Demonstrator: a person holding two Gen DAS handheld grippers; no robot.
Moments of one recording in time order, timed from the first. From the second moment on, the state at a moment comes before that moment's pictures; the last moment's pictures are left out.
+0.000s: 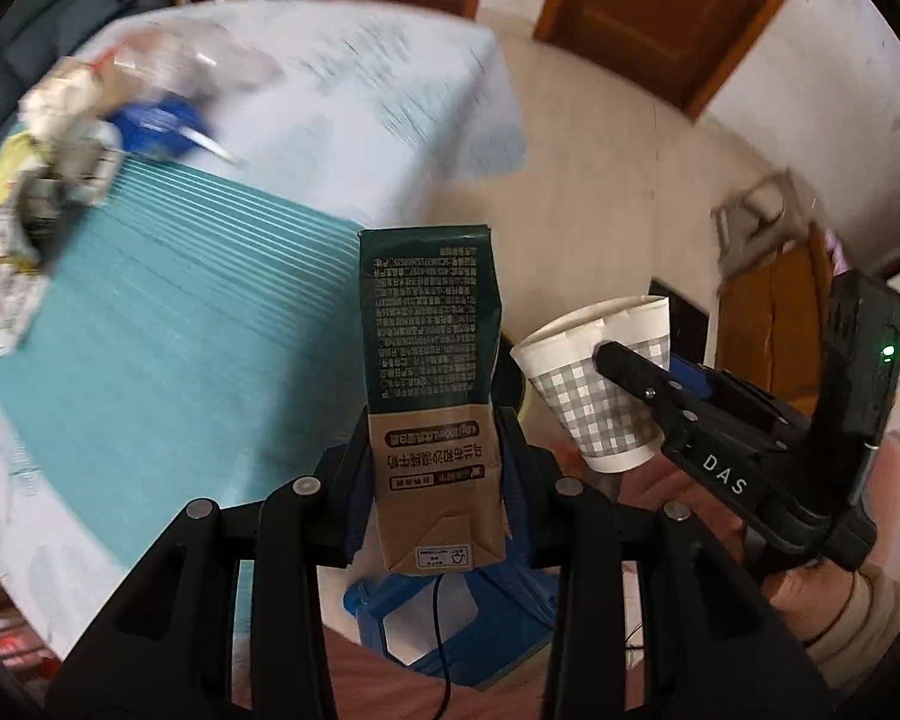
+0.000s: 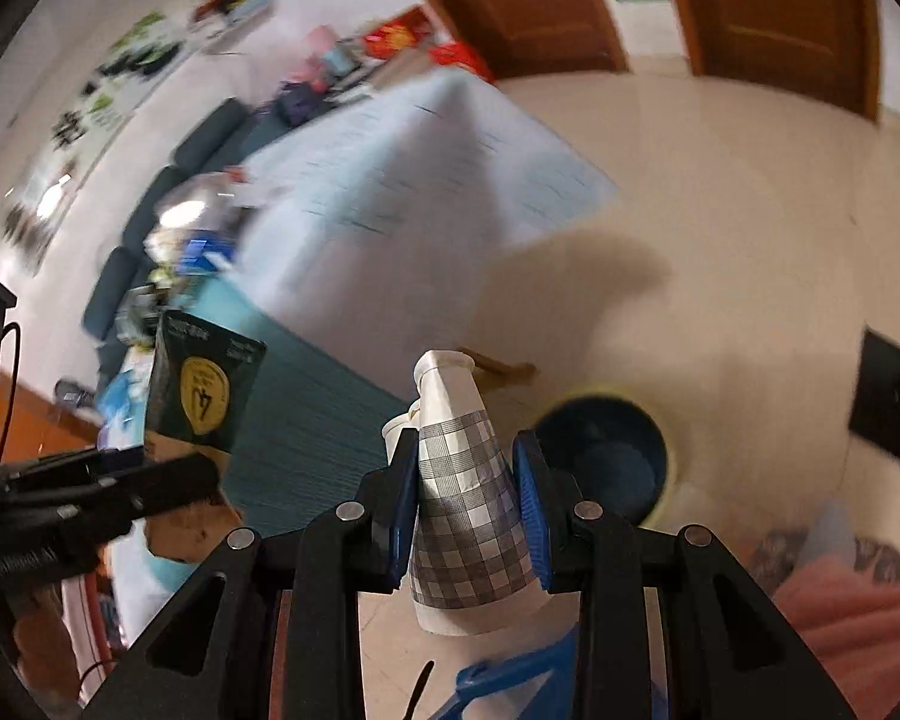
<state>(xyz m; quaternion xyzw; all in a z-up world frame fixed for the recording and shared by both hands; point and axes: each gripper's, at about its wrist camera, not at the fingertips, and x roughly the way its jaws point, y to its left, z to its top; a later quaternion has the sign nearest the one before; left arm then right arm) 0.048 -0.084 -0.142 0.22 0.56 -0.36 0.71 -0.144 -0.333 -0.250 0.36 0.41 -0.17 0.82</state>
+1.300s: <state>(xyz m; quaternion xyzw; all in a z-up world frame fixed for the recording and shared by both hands) 0.094 -0.224 -0.365 0.22 0.63 -0.29 0.69 -0.092 -0.437 -0.468 0.47 0.48 -0.22 0.71</state>
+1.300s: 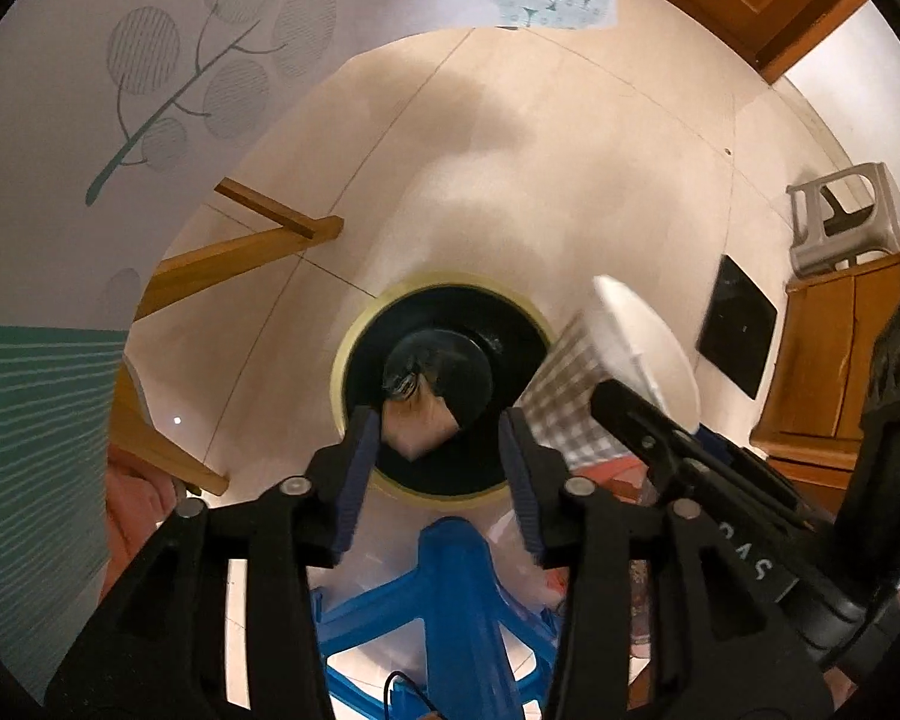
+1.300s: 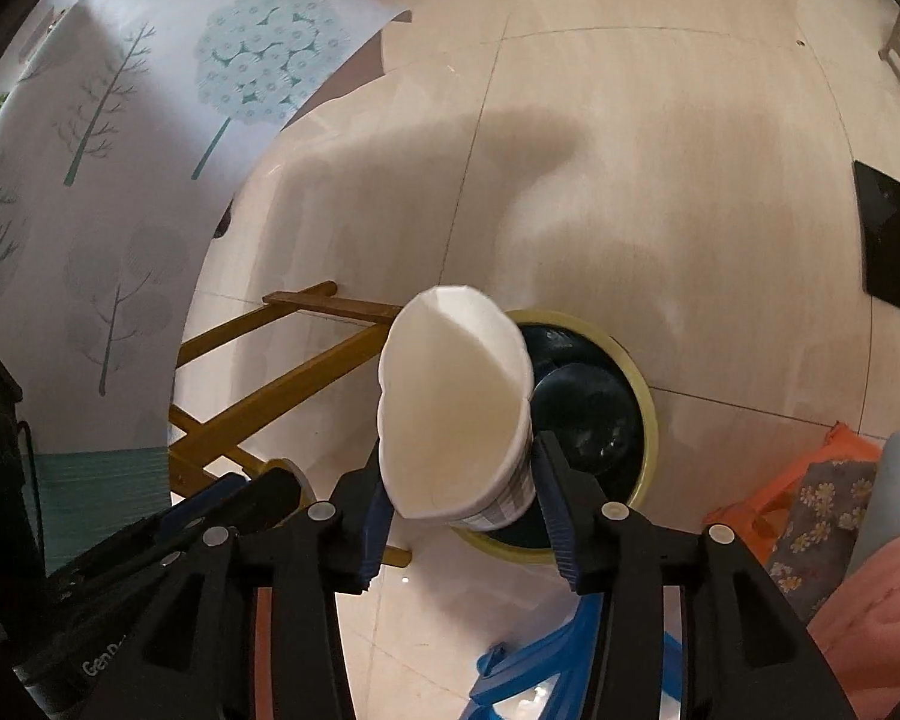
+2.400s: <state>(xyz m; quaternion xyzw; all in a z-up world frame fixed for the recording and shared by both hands) 0.102 -0.187 -0.355 0.18 0.64 -0.27 0.70 -0.108 -0.428 -0.423 0.41 0.55 -0.25 0.69</state>
